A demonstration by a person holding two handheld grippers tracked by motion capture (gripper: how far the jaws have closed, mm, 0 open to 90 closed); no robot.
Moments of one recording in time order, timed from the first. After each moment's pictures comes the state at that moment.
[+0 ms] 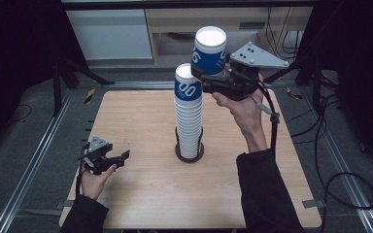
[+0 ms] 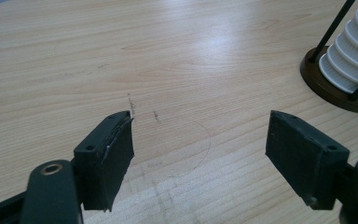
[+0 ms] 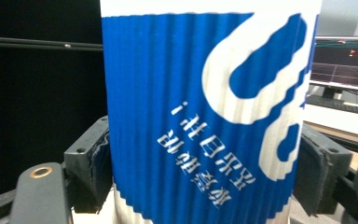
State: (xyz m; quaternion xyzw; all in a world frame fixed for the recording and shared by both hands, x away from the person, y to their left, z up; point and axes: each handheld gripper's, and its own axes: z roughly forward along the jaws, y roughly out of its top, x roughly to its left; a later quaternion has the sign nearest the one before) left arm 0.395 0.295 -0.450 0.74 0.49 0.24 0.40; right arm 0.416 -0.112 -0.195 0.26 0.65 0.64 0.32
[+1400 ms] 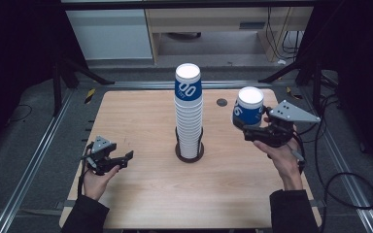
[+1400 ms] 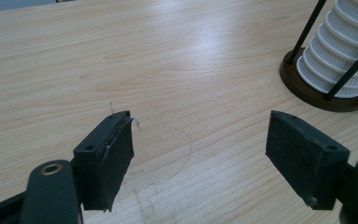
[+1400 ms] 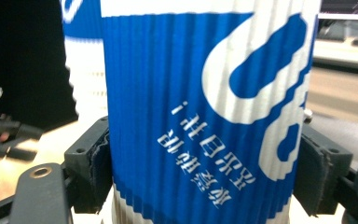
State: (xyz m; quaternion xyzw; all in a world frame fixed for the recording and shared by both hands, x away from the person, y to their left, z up) left arm 0.391 0.283 -0.444 0.75 0.46 0.24 0.41; right arm 0.385 -0.208 -0.315 0.32 0.69 0.58 0.29
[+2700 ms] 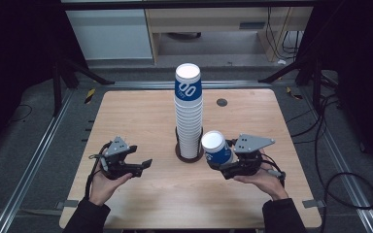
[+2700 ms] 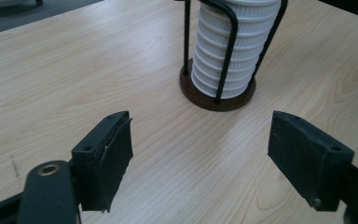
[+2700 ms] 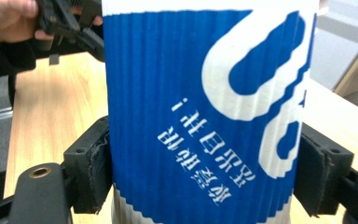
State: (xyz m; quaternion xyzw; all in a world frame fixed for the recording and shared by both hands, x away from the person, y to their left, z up) left arm 0.368 0.231 -0.409 0.81 0.35 0.18 0.44; right arm 0.369 -0.156 -0.390 0.18 0.81 0.53 0.16
